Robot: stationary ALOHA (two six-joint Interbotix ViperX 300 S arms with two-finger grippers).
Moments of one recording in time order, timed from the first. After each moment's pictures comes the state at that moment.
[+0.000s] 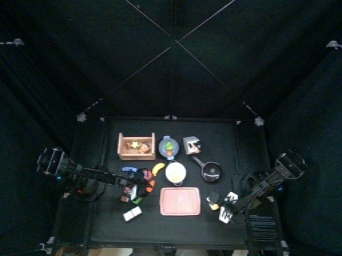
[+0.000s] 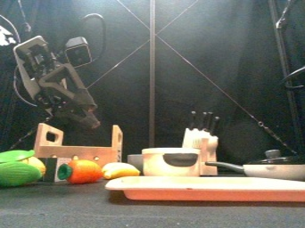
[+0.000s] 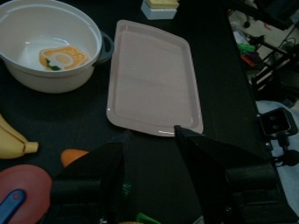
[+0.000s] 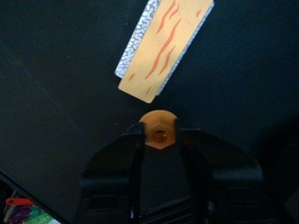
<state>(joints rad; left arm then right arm) -0.11 -0.18 1.08 0.10 -0.43 -0.44 0.67 -0.27 0.97 -0.12 0.77 1.27</state>
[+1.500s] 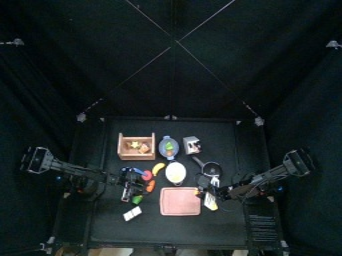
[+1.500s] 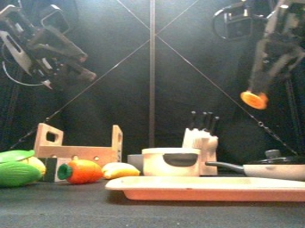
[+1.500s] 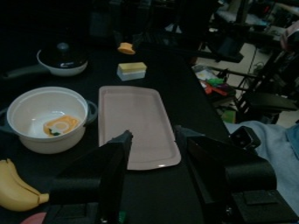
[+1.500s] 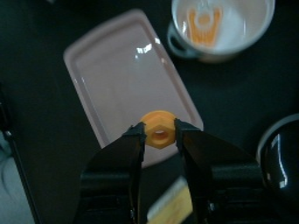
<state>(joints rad) -0.11 -0.52 1.23 0.14 -0.55 -0.31 0.25 -0.39 0.81 -0.74 0.43 1.25</state>
